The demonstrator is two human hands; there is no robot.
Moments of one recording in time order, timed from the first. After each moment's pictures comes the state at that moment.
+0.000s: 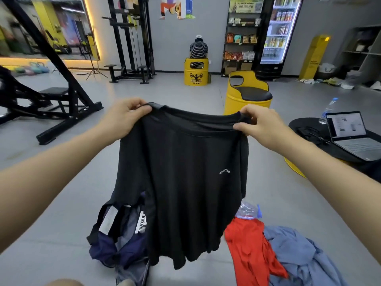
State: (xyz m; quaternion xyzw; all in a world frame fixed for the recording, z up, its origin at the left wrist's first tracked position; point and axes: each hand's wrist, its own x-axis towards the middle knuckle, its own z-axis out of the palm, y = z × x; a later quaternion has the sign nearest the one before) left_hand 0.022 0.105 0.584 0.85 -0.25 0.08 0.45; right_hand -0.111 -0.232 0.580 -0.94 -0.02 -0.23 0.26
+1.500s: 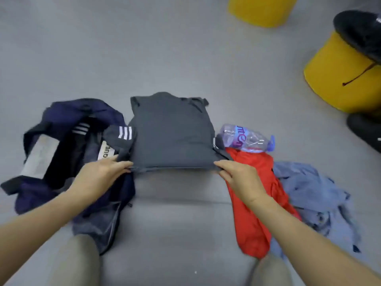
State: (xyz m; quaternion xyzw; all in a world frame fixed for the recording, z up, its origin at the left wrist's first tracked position) left_hand 0.075 0.134 0.071 0.92 -0.38 0.05 0.13; right_hand -0.067 -0.250 0.069 -0.98 0.03 -0.07 0.17
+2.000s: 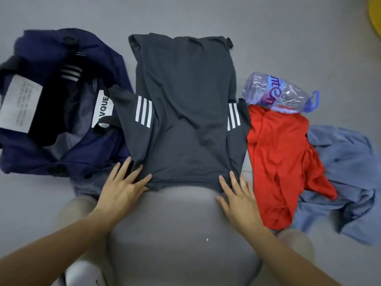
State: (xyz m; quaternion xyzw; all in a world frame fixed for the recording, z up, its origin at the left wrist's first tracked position) left_hand -0.036 0.148 -0.071 0.93 -0.33 -0.16 -0.03; right_hand -0.184 -0.183 -0.088 -0.97 0.12 0.20 0.07
